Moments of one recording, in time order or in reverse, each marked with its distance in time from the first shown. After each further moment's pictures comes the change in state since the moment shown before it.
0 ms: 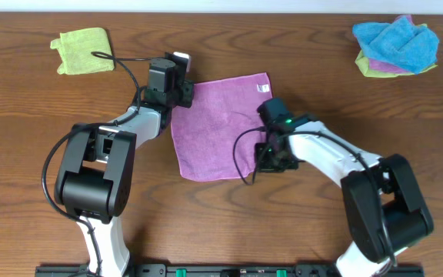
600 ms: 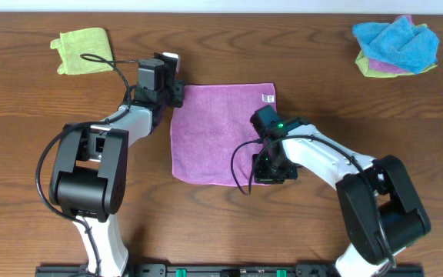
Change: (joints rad) left arm 0.053 0.000 0.000 -0.044 0.027 0.008; right arm 0.029 0.000 -0.004 -0.122 0.005 0.023
